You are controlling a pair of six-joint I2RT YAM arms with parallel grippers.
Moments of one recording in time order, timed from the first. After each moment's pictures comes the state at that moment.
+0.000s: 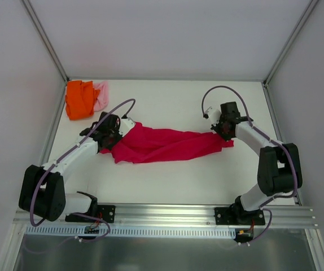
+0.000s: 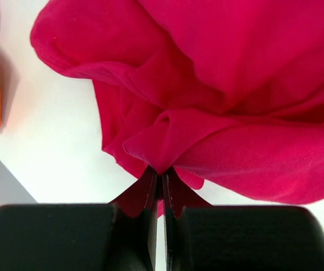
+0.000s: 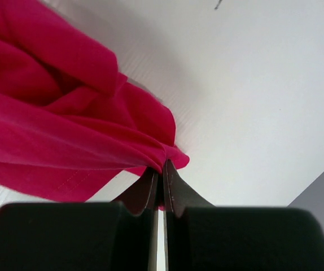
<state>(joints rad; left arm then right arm) -0.33 1.29 0.82 -0.52 -0.12 0.54 0.21 1.56 1.00 -0.51 0.07 -0.65</state>
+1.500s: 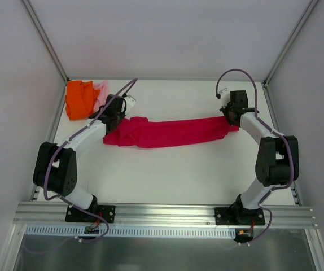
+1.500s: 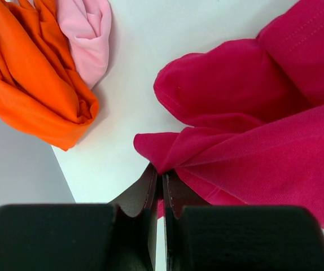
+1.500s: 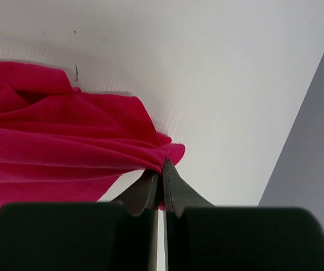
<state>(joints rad) -0.32 1.53 1.04 -0.33 -0.33 0.46 0.11 1.68 1.16 -0.34 0.18 -0.48</state>
